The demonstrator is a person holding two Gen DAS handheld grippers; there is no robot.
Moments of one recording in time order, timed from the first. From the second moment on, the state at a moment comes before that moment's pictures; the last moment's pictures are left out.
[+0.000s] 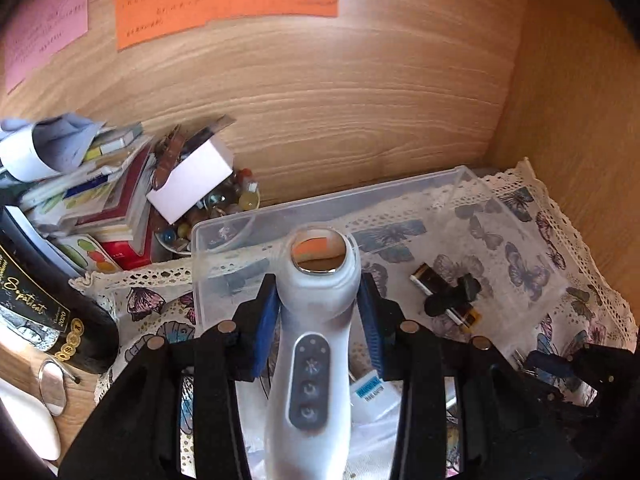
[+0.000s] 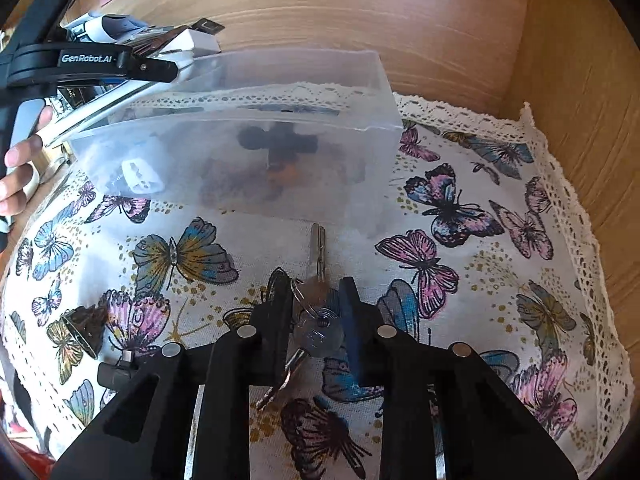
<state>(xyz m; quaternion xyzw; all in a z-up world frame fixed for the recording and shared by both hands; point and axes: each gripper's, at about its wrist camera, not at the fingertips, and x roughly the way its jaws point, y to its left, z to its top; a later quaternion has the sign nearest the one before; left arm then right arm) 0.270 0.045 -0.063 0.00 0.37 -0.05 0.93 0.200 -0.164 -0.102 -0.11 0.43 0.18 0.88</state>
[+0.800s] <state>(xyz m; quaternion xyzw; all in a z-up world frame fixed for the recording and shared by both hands) 0.162 0.043 -0.027 0.02 0.27 -0.05 0.96 0.178 -0.161 -0.019 -0.10 0.31 0.19 0.93</state>
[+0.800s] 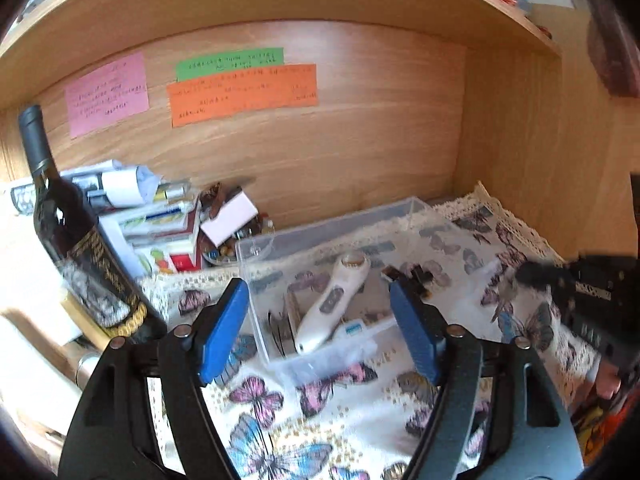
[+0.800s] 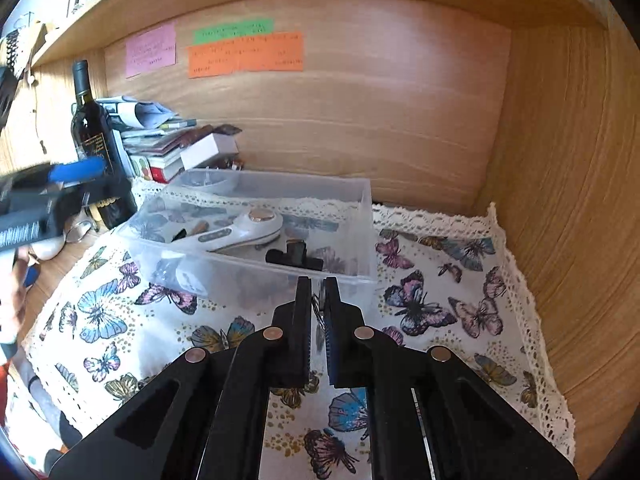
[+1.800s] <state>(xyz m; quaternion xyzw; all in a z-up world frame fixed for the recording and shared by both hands) 0.108 0.019 -0.117 -0.01 0.38 -0.09 0.92 0.258 -0.119 -0.048 -0.15 0.37 0.19 0.89</state>
